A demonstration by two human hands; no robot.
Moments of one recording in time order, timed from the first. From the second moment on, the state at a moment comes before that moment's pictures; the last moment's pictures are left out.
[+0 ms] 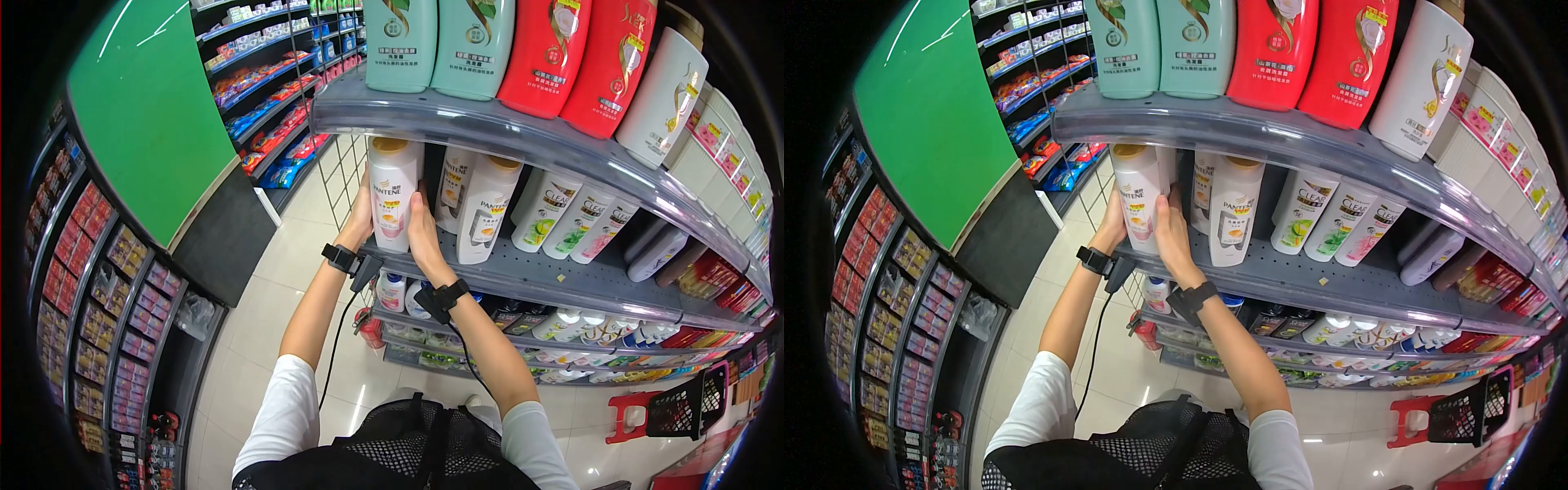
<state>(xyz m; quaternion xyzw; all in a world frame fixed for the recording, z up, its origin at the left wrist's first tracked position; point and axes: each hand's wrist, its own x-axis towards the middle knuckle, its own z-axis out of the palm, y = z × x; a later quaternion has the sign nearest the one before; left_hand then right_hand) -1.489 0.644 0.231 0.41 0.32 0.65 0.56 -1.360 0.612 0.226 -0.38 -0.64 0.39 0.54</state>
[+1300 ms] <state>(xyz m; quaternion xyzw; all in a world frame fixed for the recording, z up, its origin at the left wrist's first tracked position) -1.495 0.635 0.211 0.43 0.30 0.65 0.56 -1.371 0.620 0.200 -0.36 -0.61 0.46 0.54</state>
